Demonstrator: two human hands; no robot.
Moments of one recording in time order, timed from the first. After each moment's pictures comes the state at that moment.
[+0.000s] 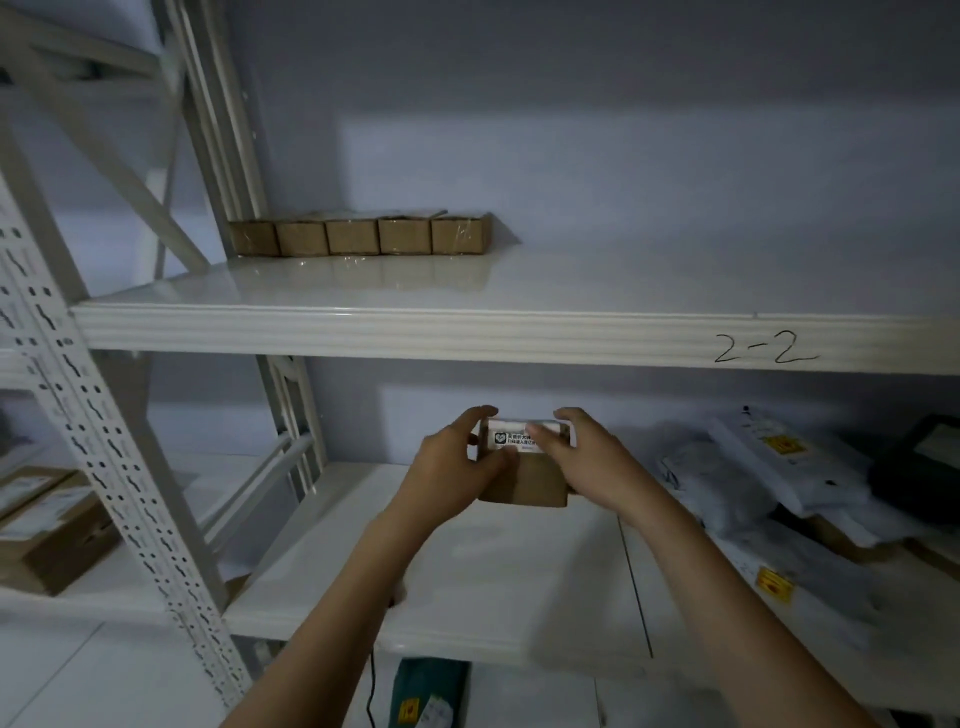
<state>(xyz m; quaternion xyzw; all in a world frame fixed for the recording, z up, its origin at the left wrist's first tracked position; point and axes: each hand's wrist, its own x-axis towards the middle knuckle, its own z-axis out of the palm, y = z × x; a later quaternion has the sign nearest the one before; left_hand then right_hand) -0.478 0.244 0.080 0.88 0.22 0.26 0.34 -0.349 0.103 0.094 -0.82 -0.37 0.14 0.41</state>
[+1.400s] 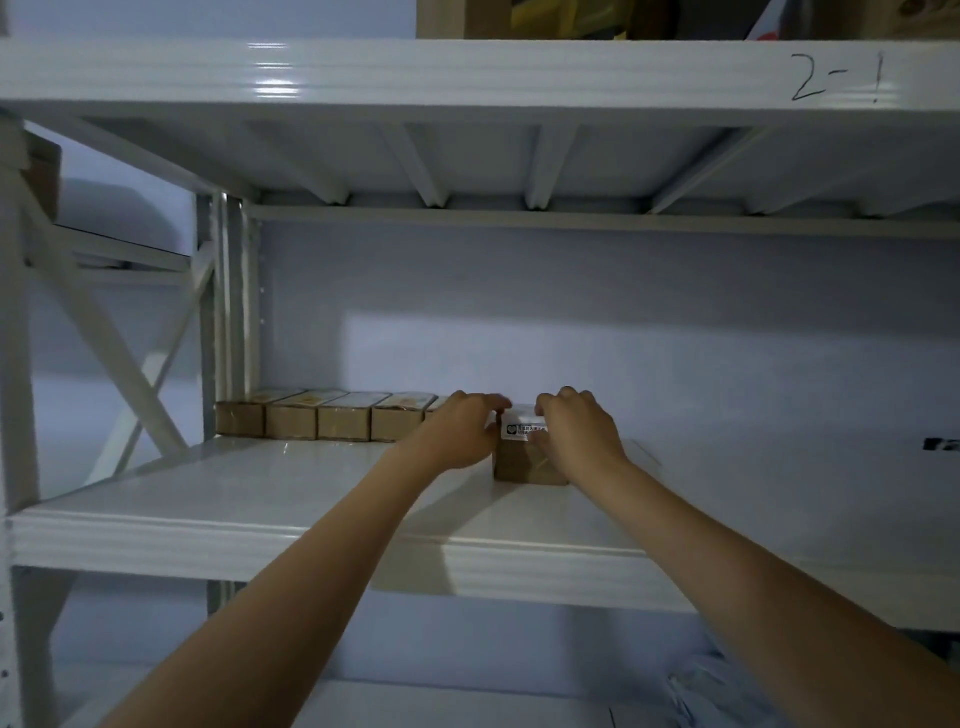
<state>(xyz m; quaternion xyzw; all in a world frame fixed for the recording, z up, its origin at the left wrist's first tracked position) -0.357 0.353 0.300 0.95 0.10 0.28 0.08 -0.256 0.211 0.293 -0.85 -0.41 -0.32 0.13</state>
